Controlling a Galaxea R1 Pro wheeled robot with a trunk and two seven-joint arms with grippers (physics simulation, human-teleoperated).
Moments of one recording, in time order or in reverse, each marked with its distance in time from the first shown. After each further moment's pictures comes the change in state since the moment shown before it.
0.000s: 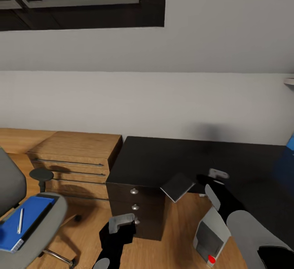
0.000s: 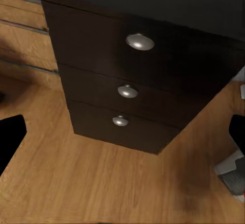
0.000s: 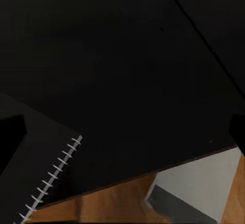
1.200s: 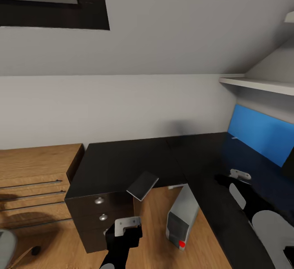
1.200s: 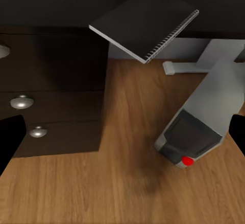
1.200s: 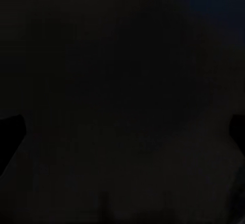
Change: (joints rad) left arm 0.000 0.002 -0.070 -0.021 0.002 0.001 0.000; right arm -0.006 -0.183 -0.002 0.009 -0.089 0.057 0.106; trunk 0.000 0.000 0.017
